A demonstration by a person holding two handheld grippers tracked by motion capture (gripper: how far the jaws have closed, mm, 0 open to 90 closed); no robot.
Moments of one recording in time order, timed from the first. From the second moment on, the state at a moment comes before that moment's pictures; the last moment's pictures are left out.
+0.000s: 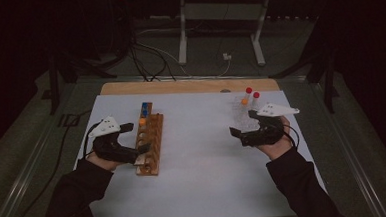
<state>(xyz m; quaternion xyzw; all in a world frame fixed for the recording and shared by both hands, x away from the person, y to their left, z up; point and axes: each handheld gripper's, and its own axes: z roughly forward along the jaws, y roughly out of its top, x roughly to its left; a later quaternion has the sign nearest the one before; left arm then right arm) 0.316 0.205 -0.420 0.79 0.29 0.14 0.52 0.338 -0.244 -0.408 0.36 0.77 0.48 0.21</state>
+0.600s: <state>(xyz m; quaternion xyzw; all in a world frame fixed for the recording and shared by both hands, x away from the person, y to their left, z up) 0.306 0.203 -0.424 0.79 0.28 0.14 0.52 0.402 -0.272 -0.449 0.45 0.77 0.41 0.22</state>
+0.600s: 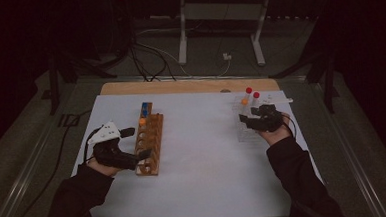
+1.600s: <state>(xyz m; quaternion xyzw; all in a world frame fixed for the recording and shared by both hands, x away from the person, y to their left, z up) 0.306 0.200 -0.425 0.80 0.28 0.13 0.52 0.446 -0.264 -0.460 0.48 0.77 0.36 0.23</state>
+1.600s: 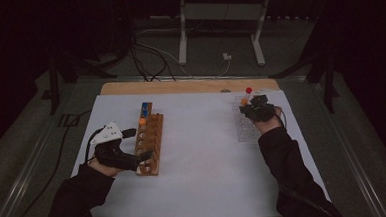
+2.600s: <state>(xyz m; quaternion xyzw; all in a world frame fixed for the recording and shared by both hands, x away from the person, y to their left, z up) 0.307 0.188 -0.418 0.81 0.26 0.11 0.52 0.390 -0.243 -0.401 0.39 0.78 0.42 0.25</state>
